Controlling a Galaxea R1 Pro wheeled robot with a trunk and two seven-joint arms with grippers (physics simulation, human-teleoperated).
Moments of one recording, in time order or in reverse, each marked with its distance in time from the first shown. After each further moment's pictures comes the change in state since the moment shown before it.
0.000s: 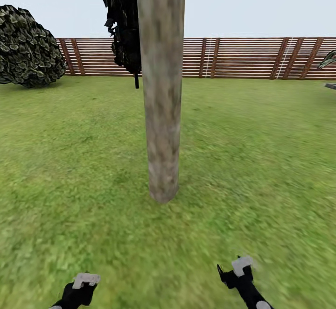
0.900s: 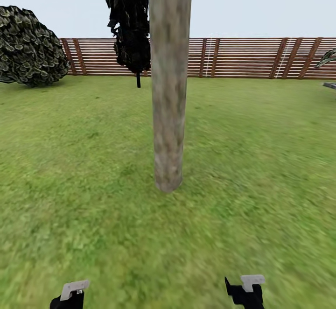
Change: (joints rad) left arm 0.033 -0.004 0.070 0.023 0.107 -0.015 0.121; right arm 0.000 0.011 -0.069 0.143 -0.165 -0.005 -0.019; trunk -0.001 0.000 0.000
